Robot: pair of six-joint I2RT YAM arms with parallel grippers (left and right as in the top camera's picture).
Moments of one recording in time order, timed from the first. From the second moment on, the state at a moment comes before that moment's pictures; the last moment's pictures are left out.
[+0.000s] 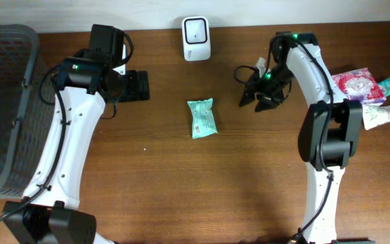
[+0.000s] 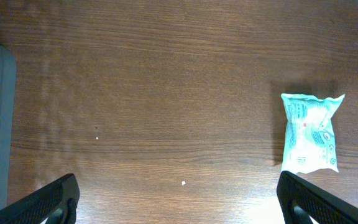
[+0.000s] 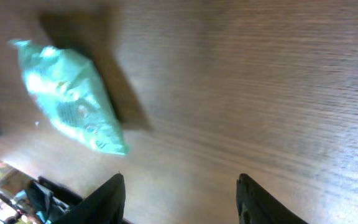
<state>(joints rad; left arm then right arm) -0.18 1.71 1.75 -1.17 -0.09 -0.22 0.07 2.37 2.10 -1.46 -0.50 0.09</state>
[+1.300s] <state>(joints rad) -0.18 1.71 1.75 -1.17 -0.09 -0.22 0.10 2.40 1.93 -1.10 -0.70 0.03</state>
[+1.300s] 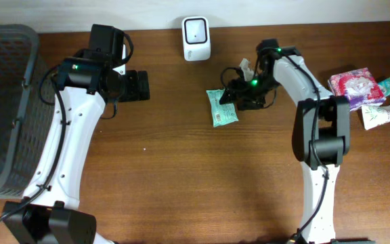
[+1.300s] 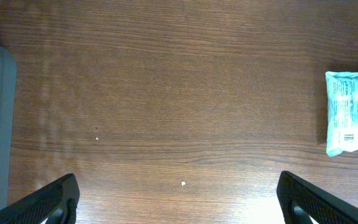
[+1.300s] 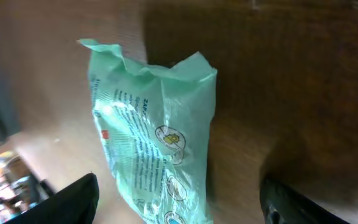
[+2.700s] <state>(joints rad) -0.18 1.71 1.75 -1.17 -0.09 -0.22 0.48 2.39 2.02 -0.95 -0.11 0.11</state>
